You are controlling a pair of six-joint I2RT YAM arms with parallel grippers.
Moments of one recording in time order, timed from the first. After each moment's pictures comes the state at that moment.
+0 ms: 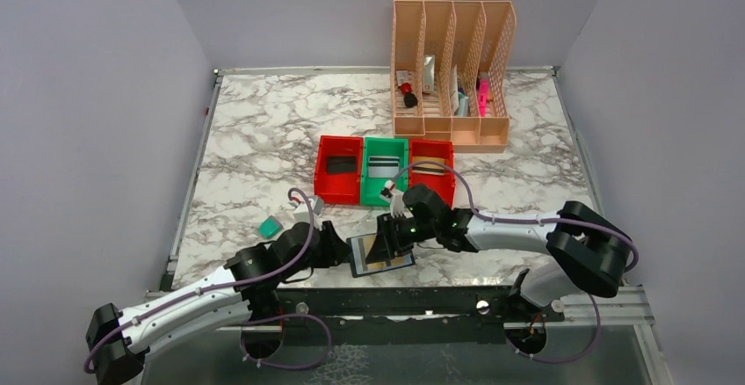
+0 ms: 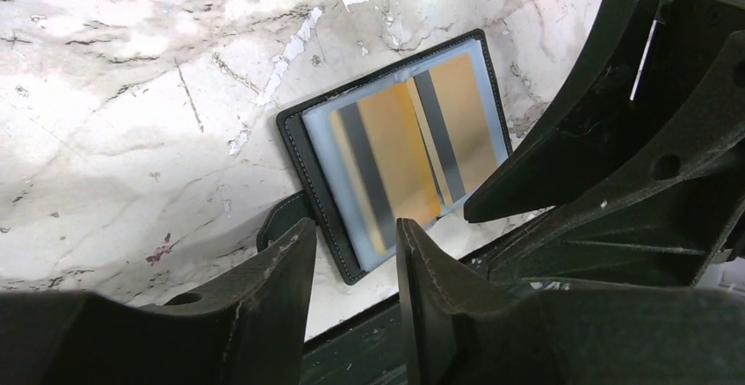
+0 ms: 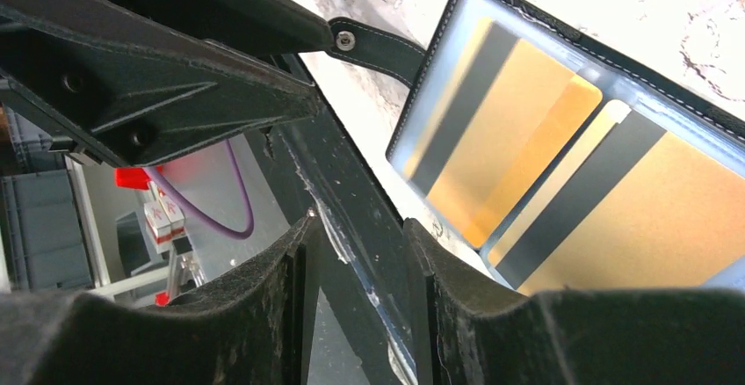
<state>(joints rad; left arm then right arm) -1.01 0.52 0.27 -0.39 -0.21 -0.93 0.98 1.47 0.62 0.20 -0.49 0.75</state>
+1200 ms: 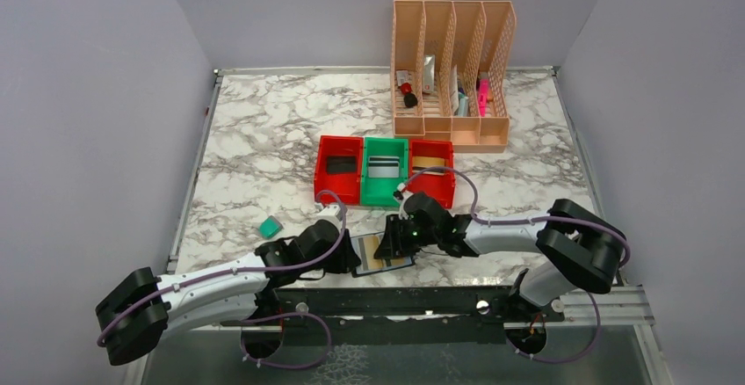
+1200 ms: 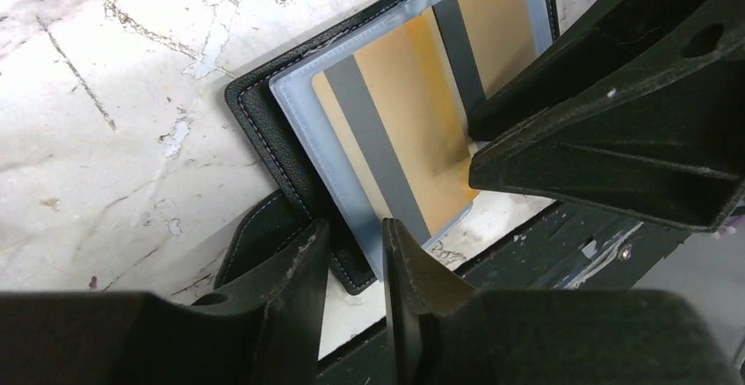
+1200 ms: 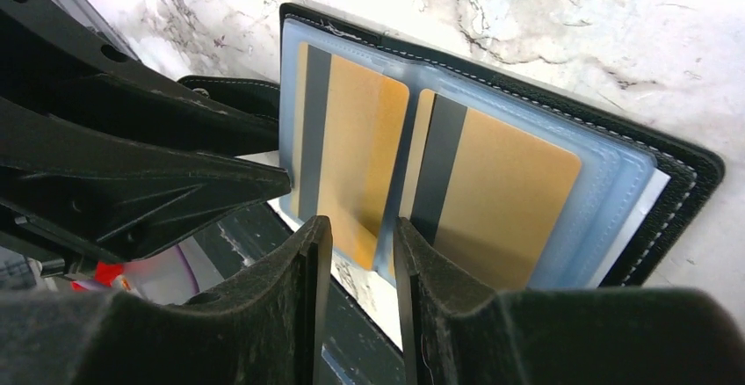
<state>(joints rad) -1.01 0.86 0.24 -0.14 -0.05 -0.86 0.99 1.50 0.55 0.22 -0.26 0.85</state>
